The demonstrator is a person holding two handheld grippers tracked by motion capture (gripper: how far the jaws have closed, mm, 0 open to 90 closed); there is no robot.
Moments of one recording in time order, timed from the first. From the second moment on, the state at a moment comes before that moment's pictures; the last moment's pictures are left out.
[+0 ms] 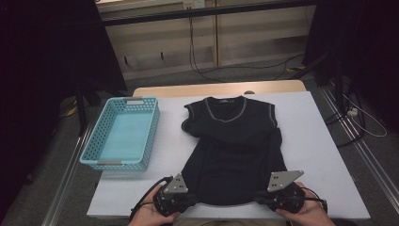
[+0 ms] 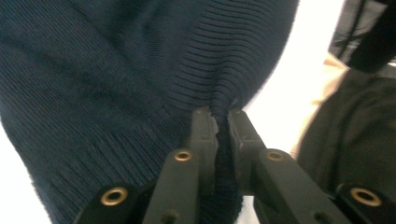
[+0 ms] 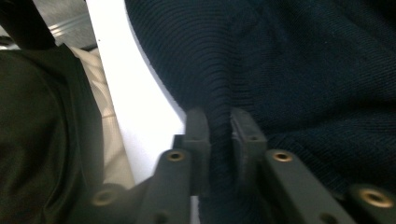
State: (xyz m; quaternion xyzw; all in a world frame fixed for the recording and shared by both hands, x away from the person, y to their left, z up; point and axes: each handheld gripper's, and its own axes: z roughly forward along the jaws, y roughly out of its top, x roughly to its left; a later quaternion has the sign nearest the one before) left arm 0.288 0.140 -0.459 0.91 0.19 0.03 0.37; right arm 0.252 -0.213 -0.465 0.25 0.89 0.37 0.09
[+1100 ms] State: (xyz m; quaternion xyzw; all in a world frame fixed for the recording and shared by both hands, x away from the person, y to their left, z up) left arm 0.370 0.164 -0.460 0.87 0.32 0.14 0.36; right arm 0.316 -0.291 -0.463 0.41 0.82 0.34 0.21
